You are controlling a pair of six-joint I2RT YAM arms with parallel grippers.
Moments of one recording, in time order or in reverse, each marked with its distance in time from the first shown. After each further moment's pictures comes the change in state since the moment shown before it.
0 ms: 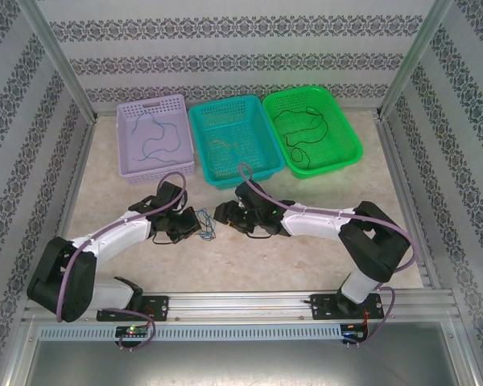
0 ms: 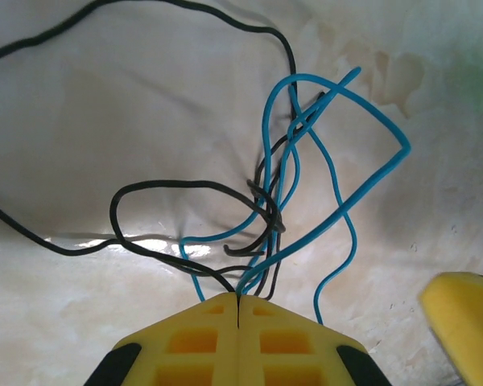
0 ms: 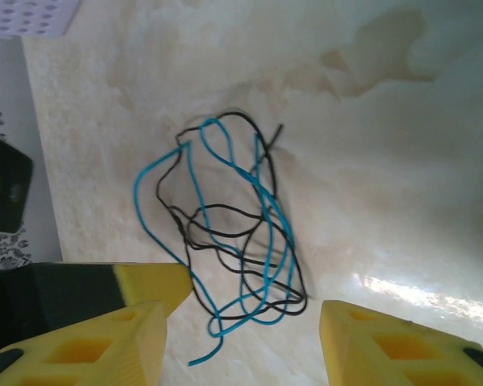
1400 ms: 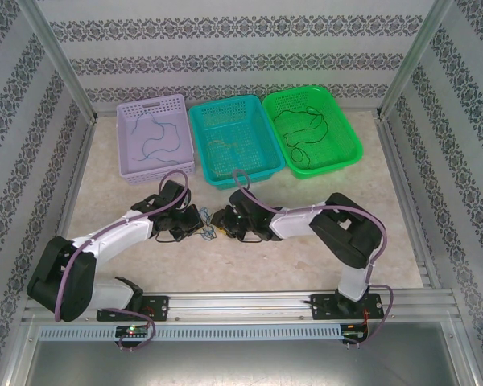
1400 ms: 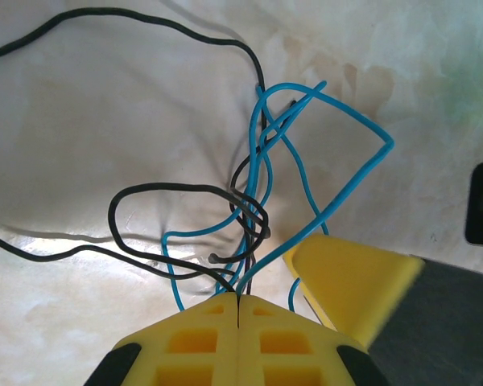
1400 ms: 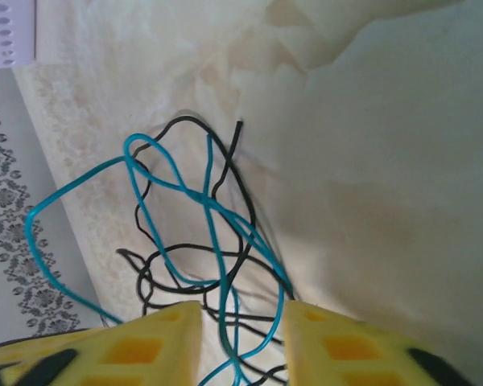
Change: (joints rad) left arm -0.032 0.000 0.024 0.011 -0.031 -0.045; right arm 0.018 0.181 -0.018 0.245 -0.026 0.213
